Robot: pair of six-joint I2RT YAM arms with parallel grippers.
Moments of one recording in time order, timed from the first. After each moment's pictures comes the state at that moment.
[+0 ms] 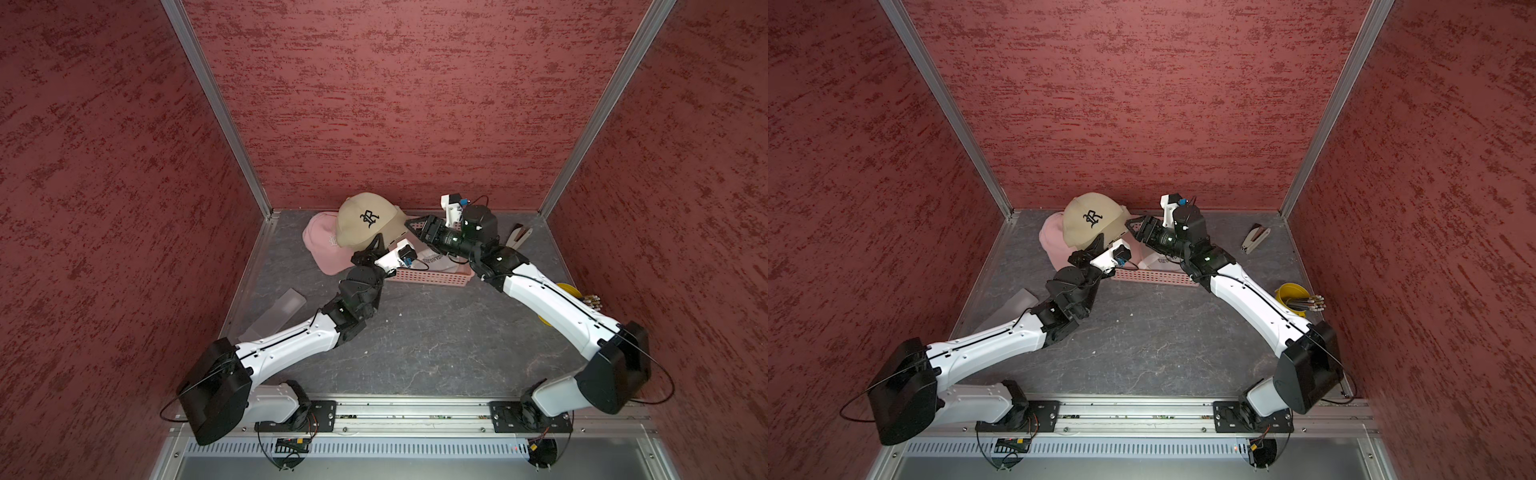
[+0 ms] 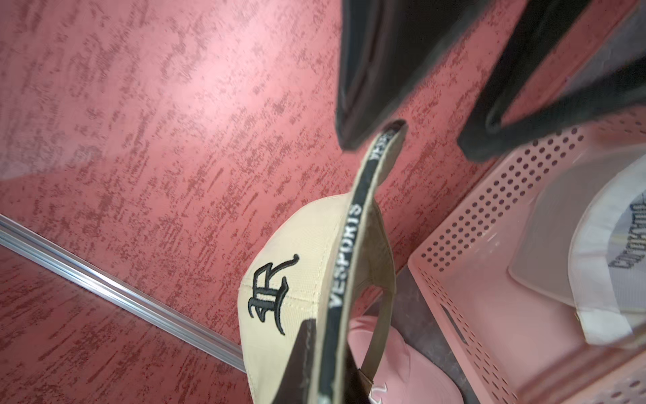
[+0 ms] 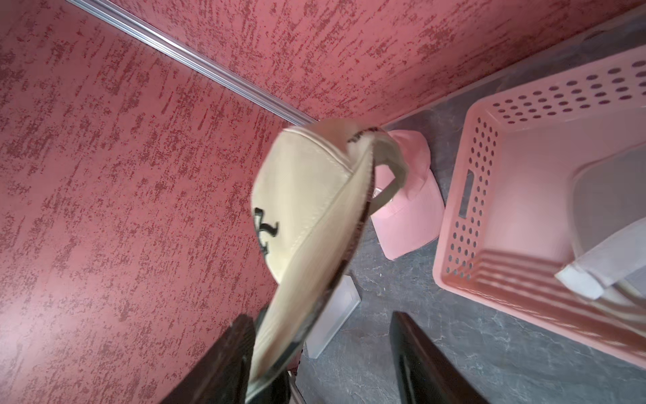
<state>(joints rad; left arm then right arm) -0.82 1.29 0.76 0.67 -0.68 1.00 0.56 1.50 1.31 -0.05 -0.36 0.99</state>
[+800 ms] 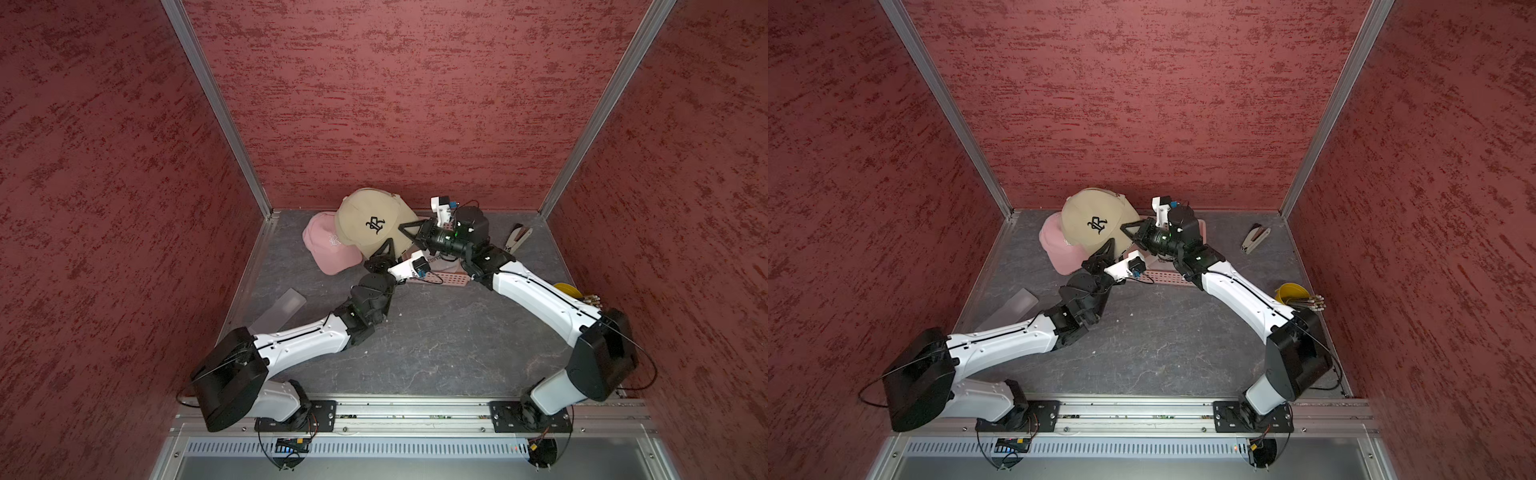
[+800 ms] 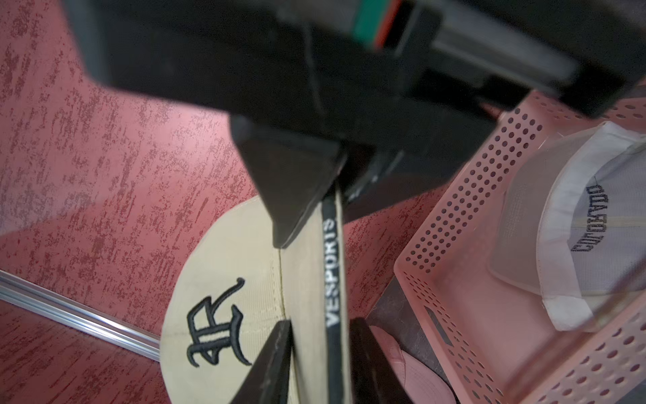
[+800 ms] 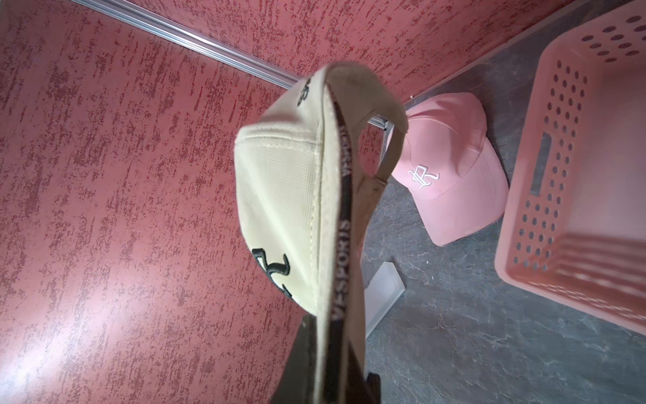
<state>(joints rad) -0.89 1.37 0.76 0.68 -0.67 1.06 0.57 1.57 1.29 0.12 -0.48 1.13</state>
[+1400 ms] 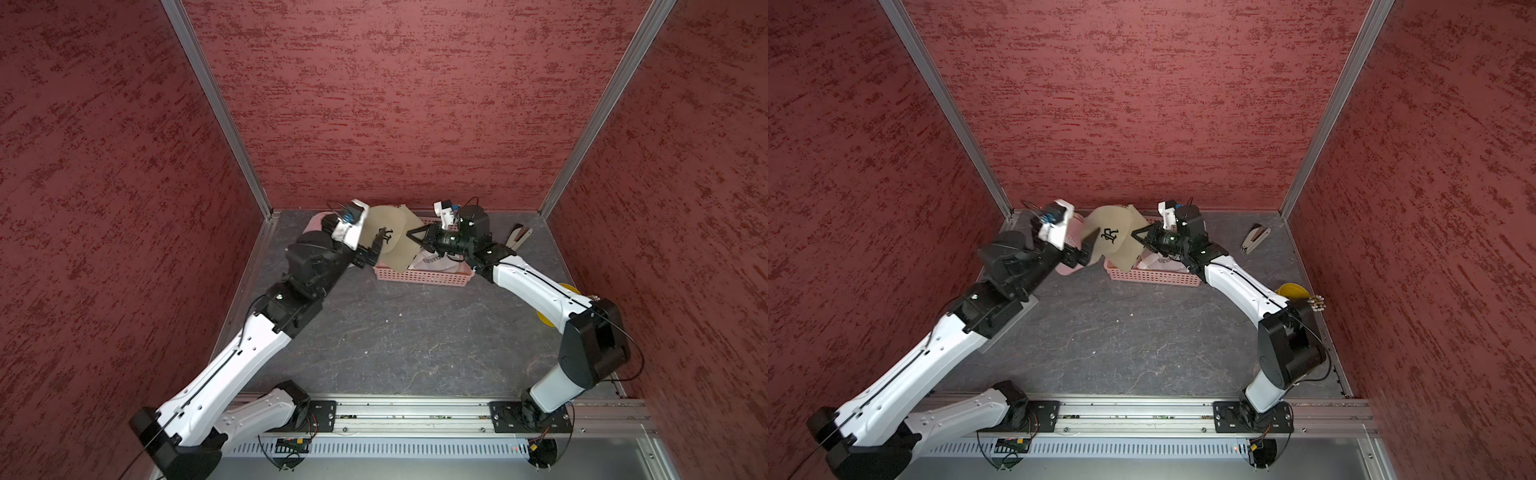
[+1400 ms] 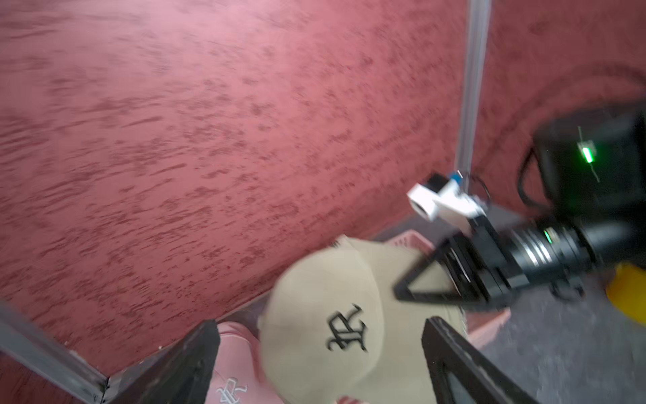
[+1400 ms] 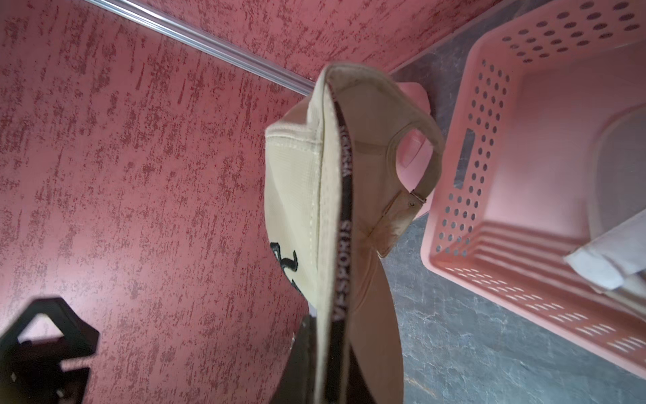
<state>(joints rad) -0.52 1.03 1.24 -0.24 -0.15 0.09 0.47 1.64 1.30 0.02 -0.61 1.00</state>
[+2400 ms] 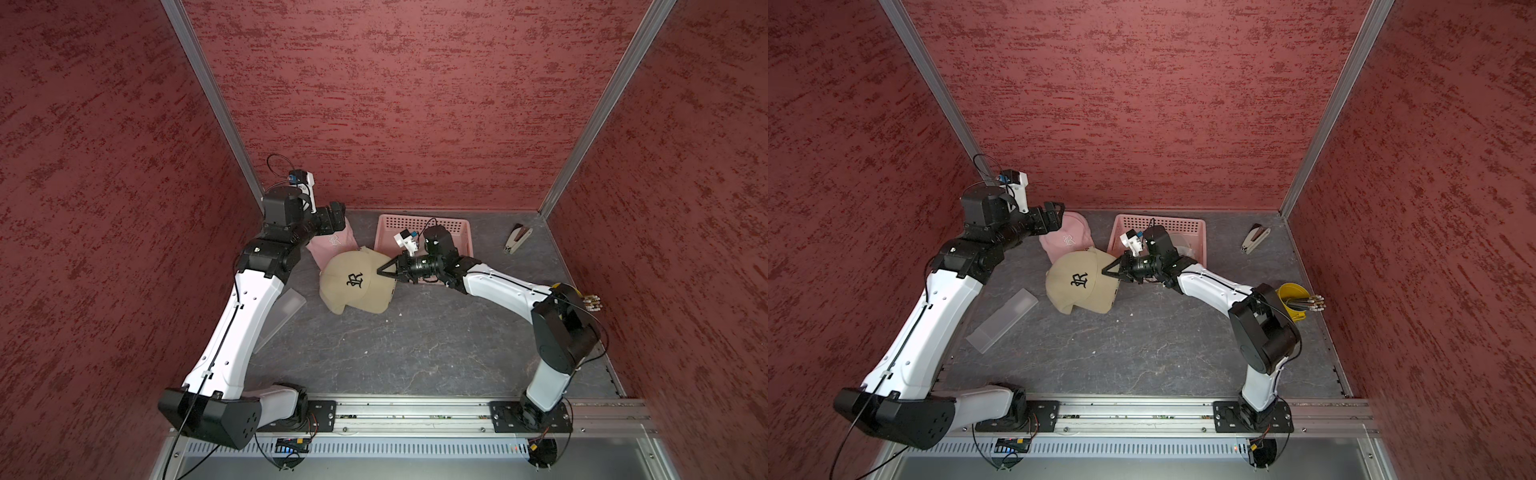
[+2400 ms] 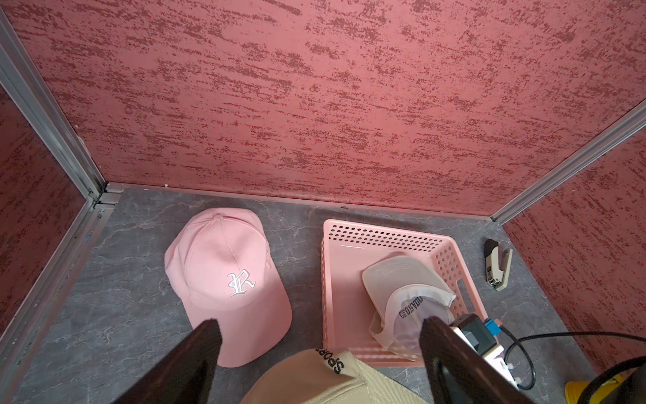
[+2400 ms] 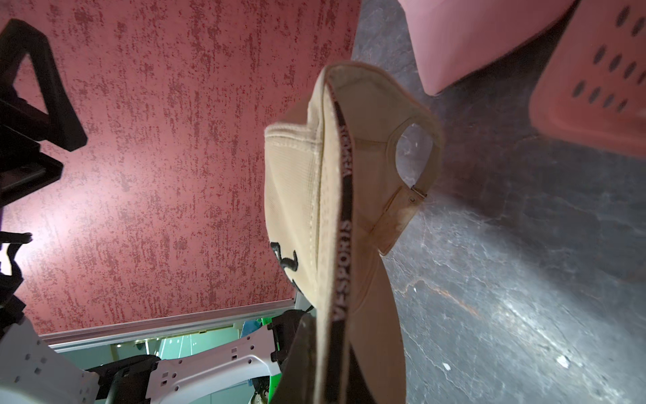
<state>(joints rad) -0.18 1.27 1.47 -0.59 0.03 -0.28 0.63 1.78 1.25 0.08 -0.82 1.01</state>
